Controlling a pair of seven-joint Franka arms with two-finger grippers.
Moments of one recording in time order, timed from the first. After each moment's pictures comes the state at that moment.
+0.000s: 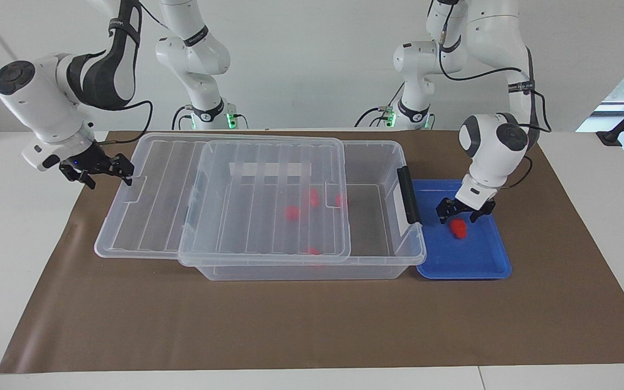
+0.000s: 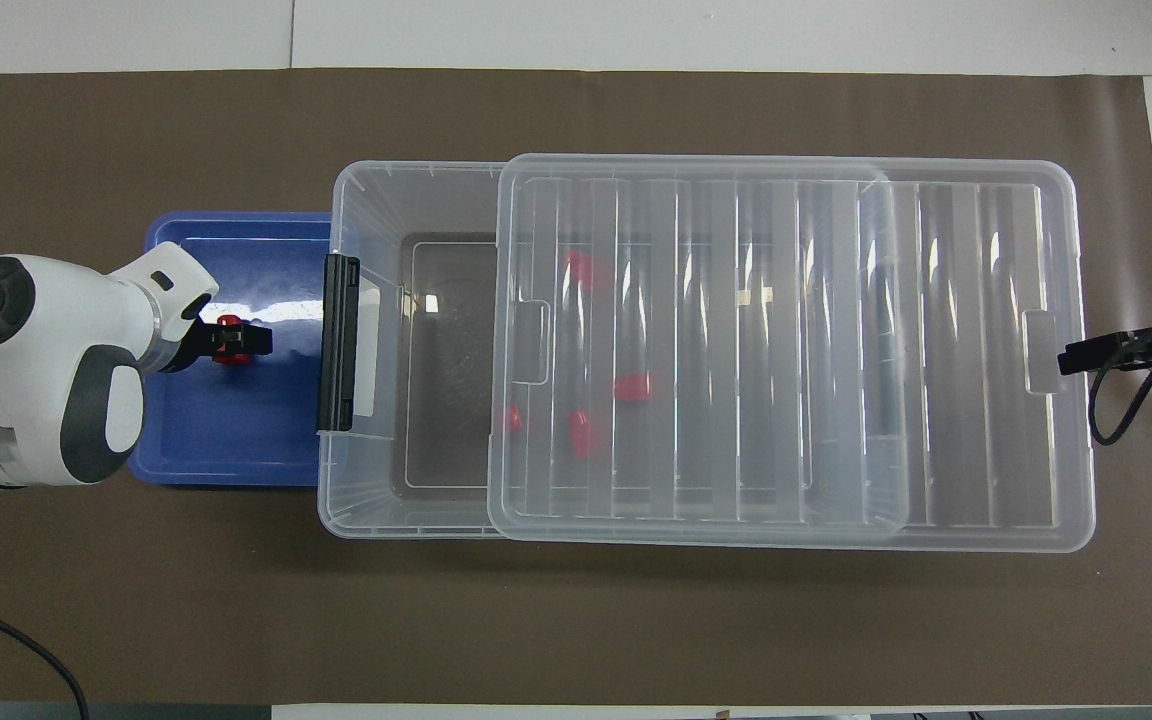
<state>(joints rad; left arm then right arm) -0.06 0.14 -0.02 -2.22 -0.01 2.42 -0.02 -0.24 -0.02 -0.03 -2.01 0.00 1.94 -0.34</state>
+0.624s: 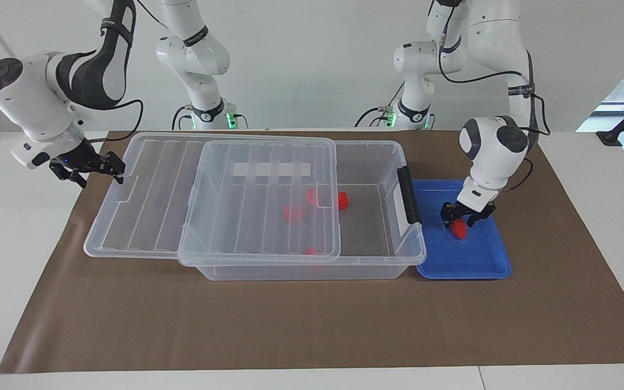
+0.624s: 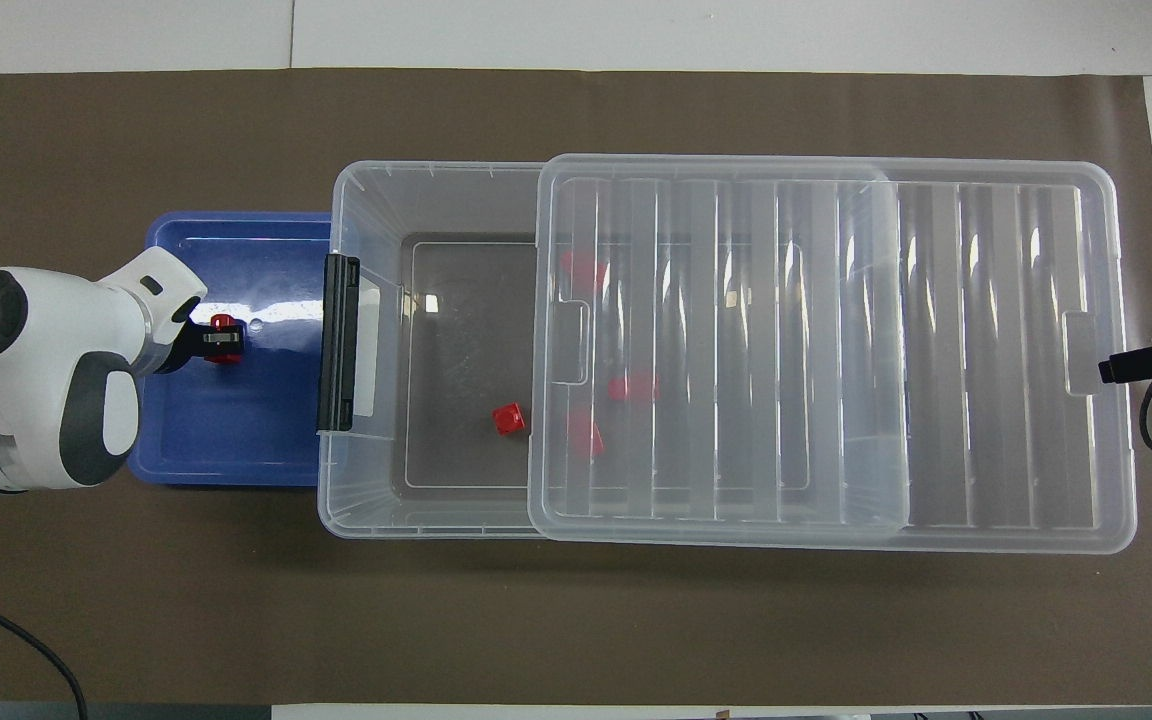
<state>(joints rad) -0.03 0.16 -0.02 -2.22 -0.01 2.47 -0.02 -0.29 -0.02 -0.03 -2.00 -0.01 1.94 -0.42</state>
